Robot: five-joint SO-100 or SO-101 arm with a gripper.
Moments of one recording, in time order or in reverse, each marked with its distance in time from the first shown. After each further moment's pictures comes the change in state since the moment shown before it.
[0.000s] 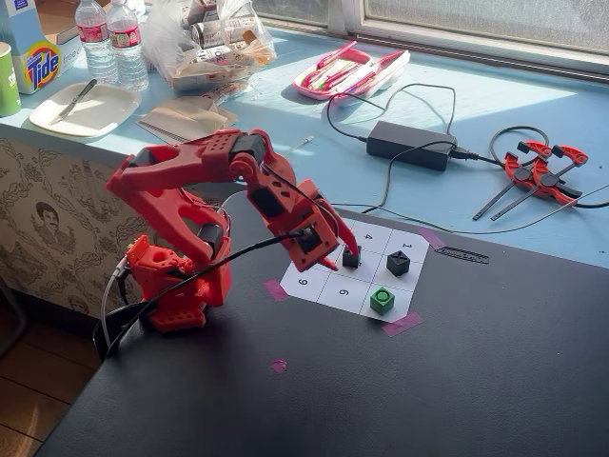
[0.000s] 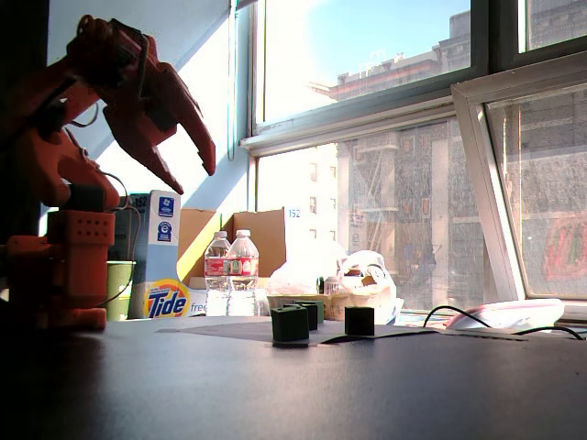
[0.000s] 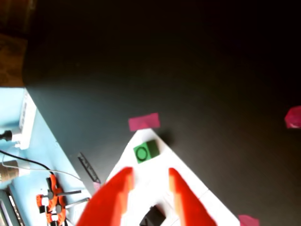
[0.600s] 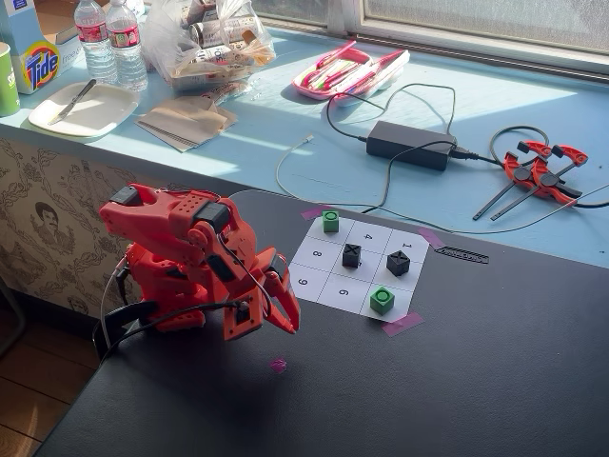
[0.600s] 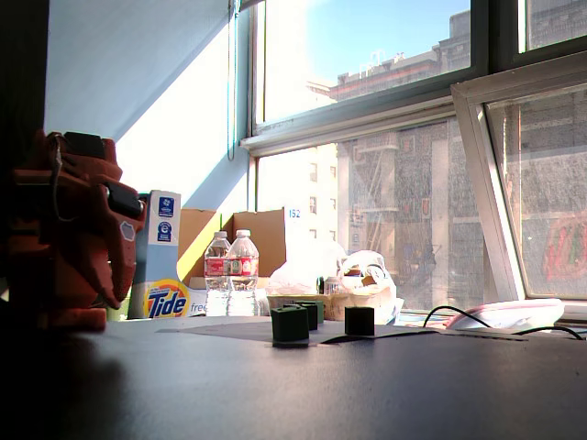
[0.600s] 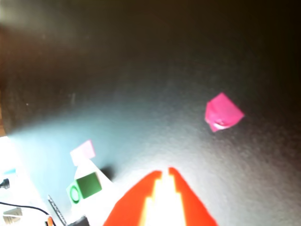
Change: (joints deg) arm 8.2 36.7 43.6 -5.4 6.8
